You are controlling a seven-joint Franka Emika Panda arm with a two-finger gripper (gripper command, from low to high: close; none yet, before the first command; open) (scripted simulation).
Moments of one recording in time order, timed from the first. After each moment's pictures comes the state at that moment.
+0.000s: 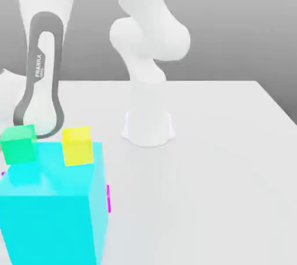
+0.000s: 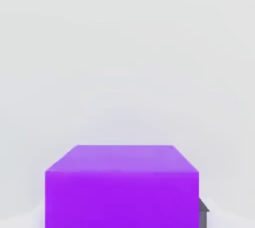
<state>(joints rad) -0.58 0.39 -0.25 -2.55 0.40 2.91 0.51</state>
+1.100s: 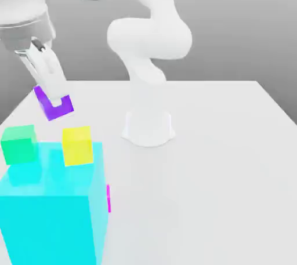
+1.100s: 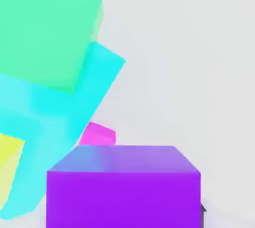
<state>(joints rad) -0.30 -0.36 -0.09 -2.40 -0.03 1.94 1.30</state>
